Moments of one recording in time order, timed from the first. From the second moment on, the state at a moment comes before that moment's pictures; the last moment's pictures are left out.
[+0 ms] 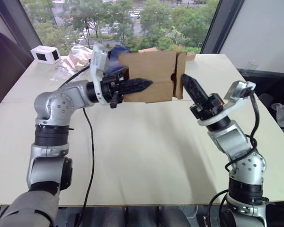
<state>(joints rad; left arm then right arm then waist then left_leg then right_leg) -0.94 0.46 0.09 0.09 -0.89 0.95 -1.08 -0.38 -0.26 -0.24 -0.36 1.35 0.57 0.30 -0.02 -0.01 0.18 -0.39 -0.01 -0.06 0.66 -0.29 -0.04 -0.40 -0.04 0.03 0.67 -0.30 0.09</state>
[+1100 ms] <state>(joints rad) -0.96 0.45 0.11 0.12 -0.93 0.98 -1.15 -0.28 -0.40 -0.29 -0.51 1.58 0.62 0.28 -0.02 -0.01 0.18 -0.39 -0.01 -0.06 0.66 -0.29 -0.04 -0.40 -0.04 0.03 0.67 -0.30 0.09</state>
